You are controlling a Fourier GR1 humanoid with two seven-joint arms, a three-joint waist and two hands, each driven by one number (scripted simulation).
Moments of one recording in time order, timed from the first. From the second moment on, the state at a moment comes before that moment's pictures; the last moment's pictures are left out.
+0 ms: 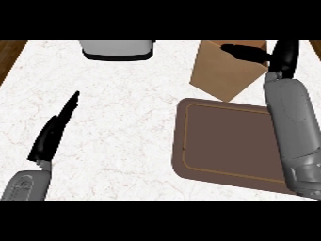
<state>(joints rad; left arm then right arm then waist) -0.16 0.19 0.06 -1.33 -0.30 -0.08 -0.05 -0.86 -0.13 -0.41 -0.88 0.57 -0.44 0.10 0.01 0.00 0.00</state>
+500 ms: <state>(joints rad) -0.15 0.18 0.07 -1.32 -0.31 -0.07 -0.07 -0.74 -0.22 -0.55 -0.84 0.33 -0.45 -0.24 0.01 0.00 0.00</state>
